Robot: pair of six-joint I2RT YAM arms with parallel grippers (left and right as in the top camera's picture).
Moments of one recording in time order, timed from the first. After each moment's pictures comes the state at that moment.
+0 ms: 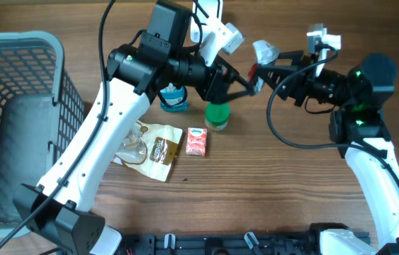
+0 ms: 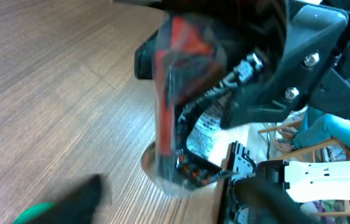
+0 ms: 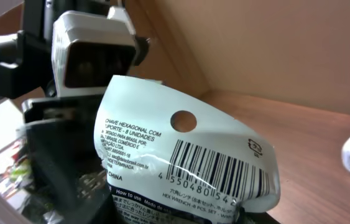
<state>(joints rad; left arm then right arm) -0.48 1.68 1.71 -0.87 0.85 0.08 -0.01 1.30 0.88 0.42 -1.17 0.51</state>
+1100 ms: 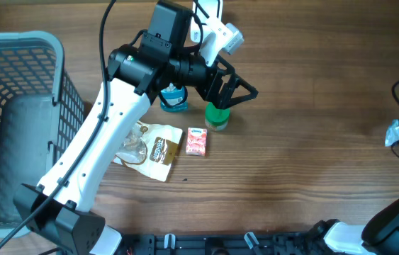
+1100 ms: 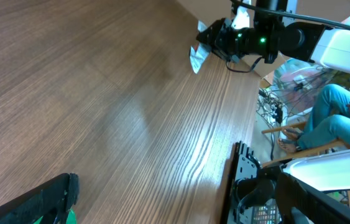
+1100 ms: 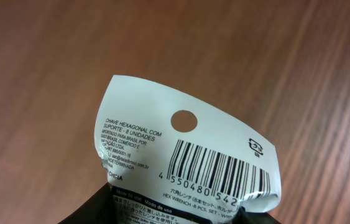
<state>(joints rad) -0.48 1.68 1.71 -0.87 0.82 0.08 -0.75 1.54 0.89 -0.23 0.05 0.44</state>
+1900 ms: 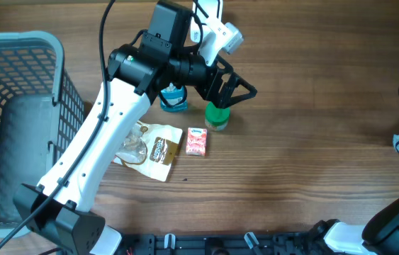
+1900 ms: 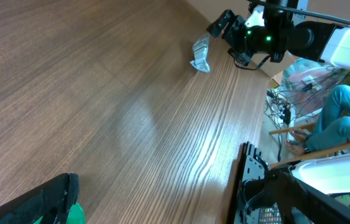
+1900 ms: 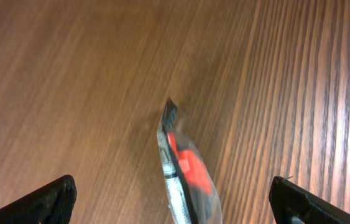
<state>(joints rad) -0.48 1.68 1.71 -0.87 0.79 0.08 -0.75 1.54 0.89 -0.18 0.19 0.54</state>
